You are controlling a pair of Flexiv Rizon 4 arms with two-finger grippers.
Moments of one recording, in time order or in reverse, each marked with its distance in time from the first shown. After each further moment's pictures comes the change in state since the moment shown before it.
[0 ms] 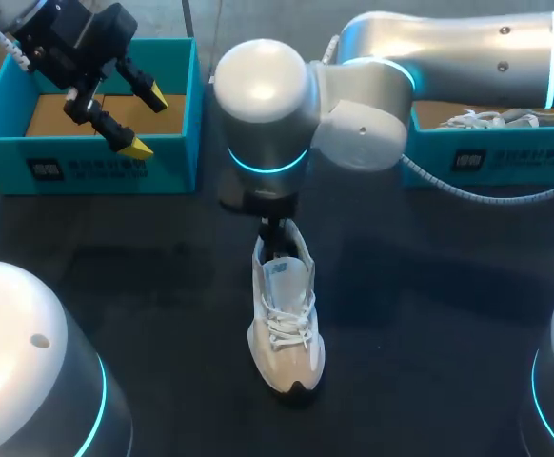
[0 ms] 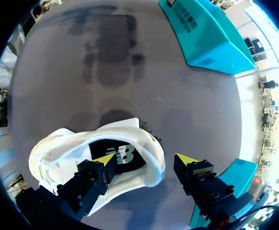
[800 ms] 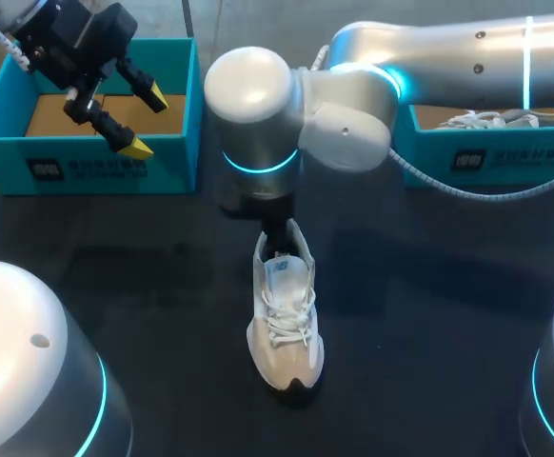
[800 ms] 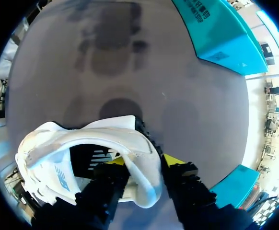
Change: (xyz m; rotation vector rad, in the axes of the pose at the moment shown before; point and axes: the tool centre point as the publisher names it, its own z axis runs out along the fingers) left arm 0.000 0.000 0.000 0.000 0.000 0.000; right arm -0.010 -0.003 0.030 0.056 0.033 -0.050
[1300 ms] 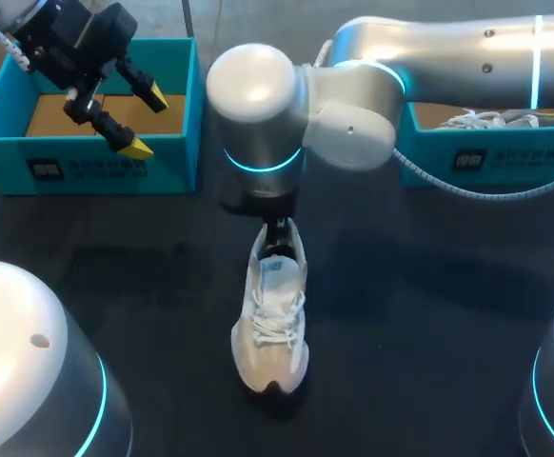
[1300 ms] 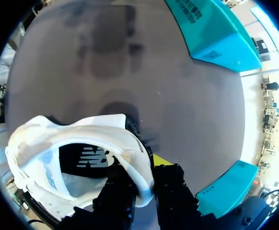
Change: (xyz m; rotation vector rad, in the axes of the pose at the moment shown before) left arm 0.000 0.000 0.000 0.000 0.000 0.000; right arm 0.002 -0.001 -0.018 -0.021 -0.024 0.032
